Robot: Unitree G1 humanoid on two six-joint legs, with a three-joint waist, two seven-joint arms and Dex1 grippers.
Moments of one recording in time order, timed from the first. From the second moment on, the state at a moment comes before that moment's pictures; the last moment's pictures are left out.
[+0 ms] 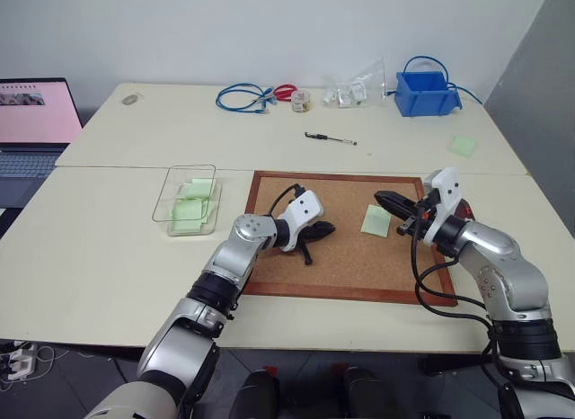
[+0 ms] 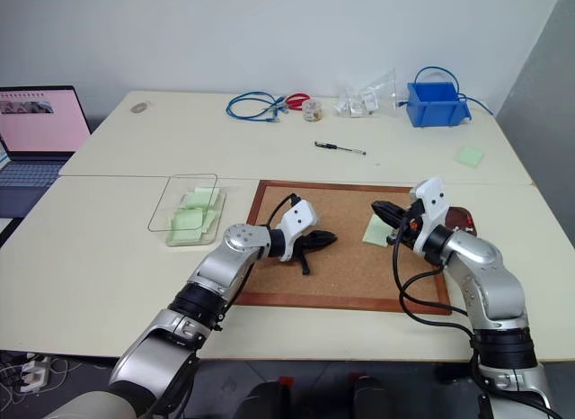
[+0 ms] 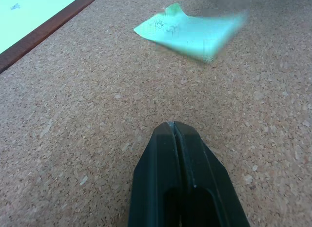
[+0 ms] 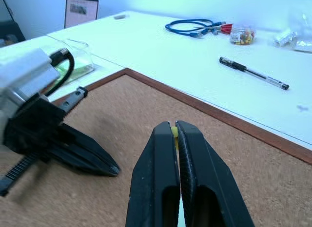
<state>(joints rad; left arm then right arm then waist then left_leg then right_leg) -0.70 0.25 -0.31 0.48 -0.01 0.18 -0.88 -0.37 -0.47 -0.08 -0.15 0.43 0.51 0.67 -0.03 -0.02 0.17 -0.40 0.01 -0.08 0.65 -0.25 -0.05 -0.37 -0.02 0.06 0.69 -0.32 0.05</state>
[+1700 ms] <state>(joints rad) -0.77 0.21 -0.27 0.37 -0.10 0.17 -1.06 -0.47 -0.54 -0.30 0.31 0.28 0.54 0.34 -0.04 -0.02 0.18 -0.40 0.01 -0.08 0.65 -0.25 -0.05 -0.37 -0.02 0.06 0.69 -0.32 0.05</state>
